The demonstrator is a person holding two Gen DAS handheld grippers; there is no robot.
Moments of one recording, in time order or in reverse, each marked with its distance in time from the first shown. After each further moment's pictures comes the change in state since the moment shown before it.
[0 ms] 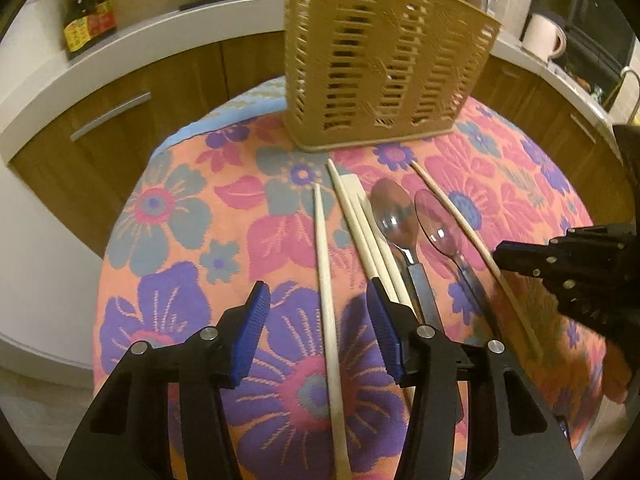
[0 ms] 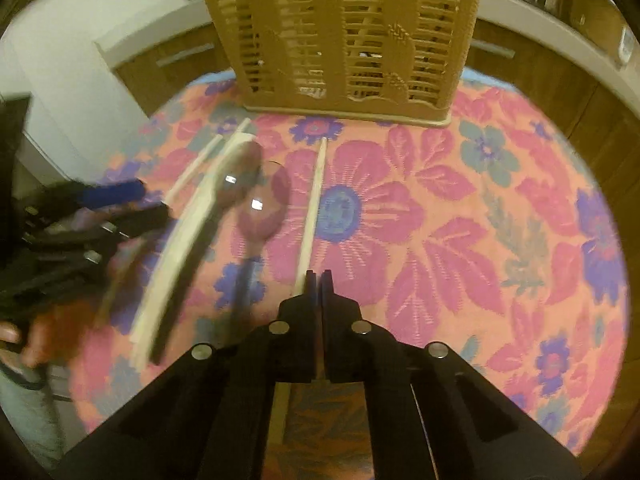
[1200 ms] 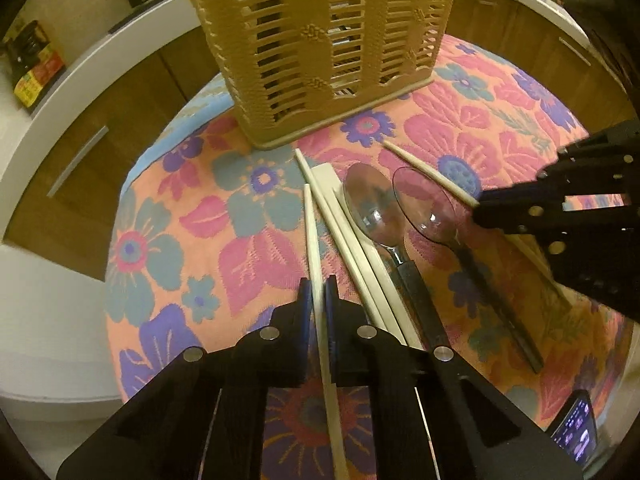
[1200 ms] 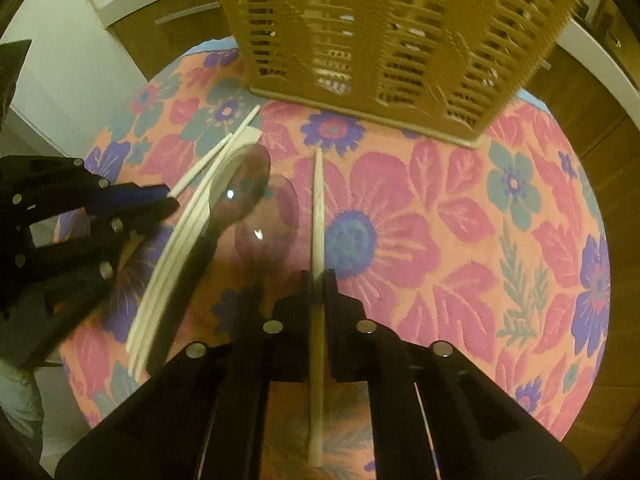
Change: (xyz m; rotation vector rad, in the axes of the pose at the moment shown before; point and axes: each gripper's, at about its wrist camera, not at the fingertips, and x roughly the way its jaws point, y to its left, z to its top) left arm 0.017 -0.025 0.024 0.189 0.147 0.039; right arm 0.022 0.015 0.044 -0.113 0.178 -0.075
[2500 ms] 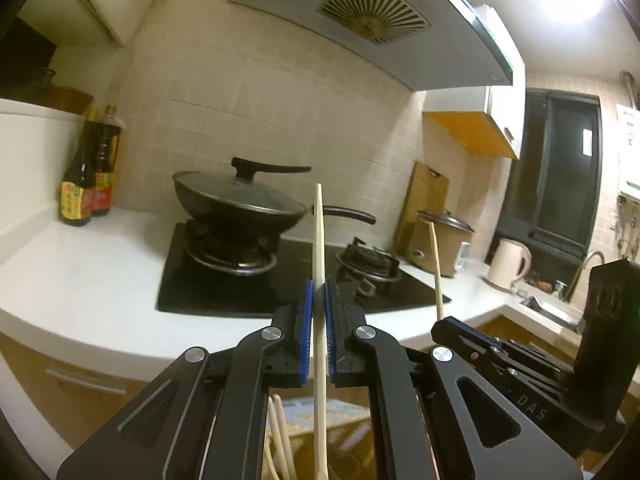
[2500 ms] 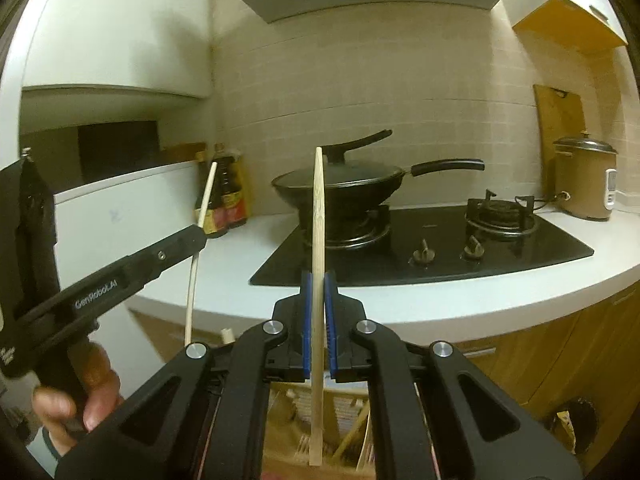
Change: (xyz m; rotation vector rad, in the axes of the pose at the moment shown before) left arm -0.147 0.086 0.144 -0.368 -0.989 -0.138; right arm -0.167 -0.052 0.129 0.079 -0.977 0.003
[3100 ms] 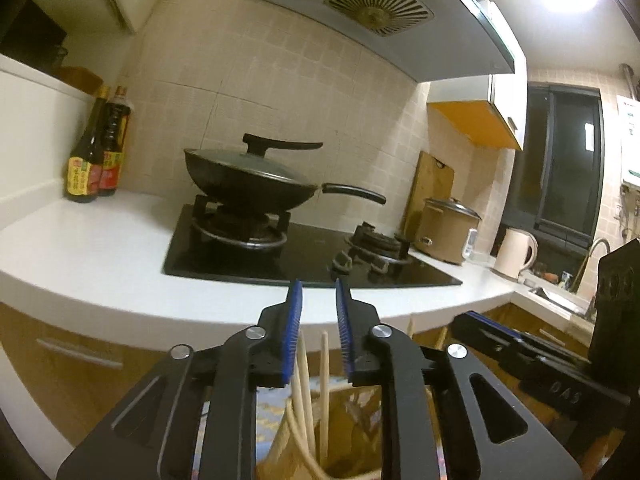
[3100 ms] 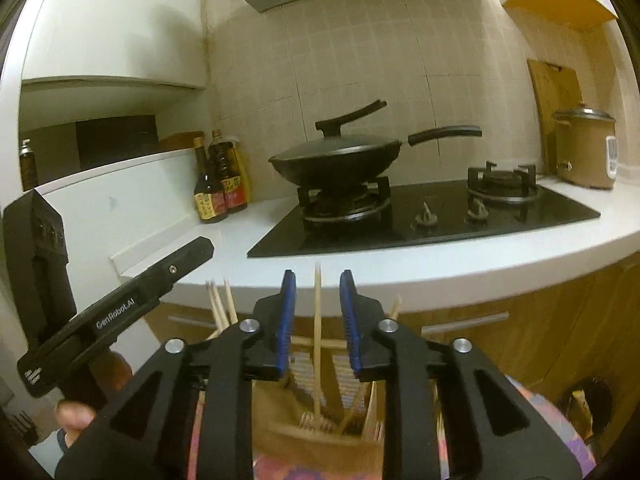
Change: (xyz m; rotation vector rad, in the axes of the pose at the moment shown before) left arm -0.005 0.022 -0.051 0.005 0.013 0.005; right arm -0.015 -0.012 -0.050 0.061 0.040 0.041
